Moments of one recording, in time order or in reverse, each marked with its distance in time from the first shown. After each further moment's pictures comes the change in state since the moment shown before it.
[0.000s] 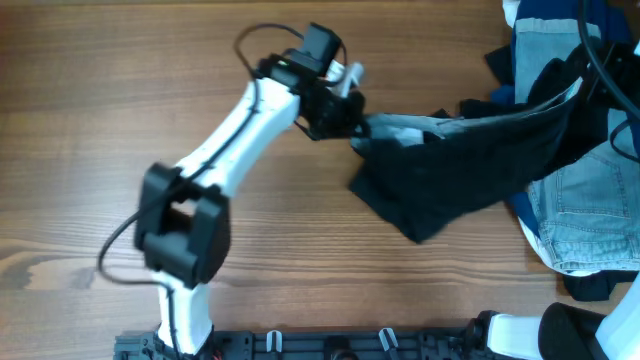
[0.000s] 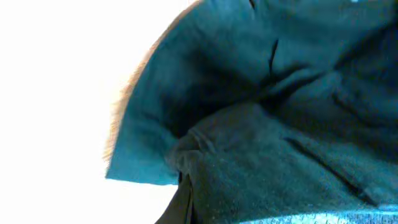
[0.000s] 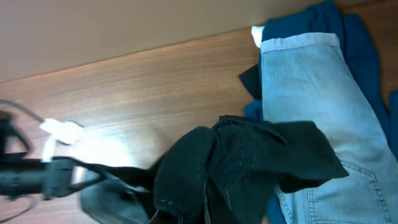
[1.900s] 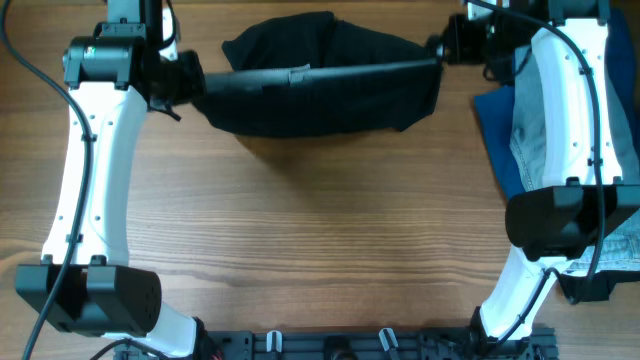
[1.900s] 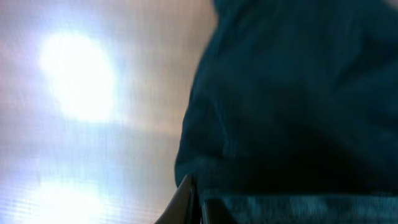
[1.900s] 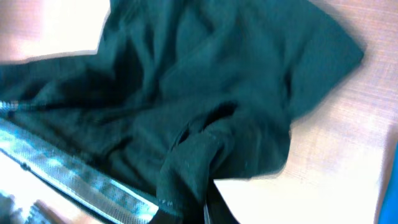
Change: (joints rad) left arm 0.442 -0.301 0.047 -0.319 -0.558 0.154; right arm 0.275 0.538 0.066 0.007 -0.223 -0.126
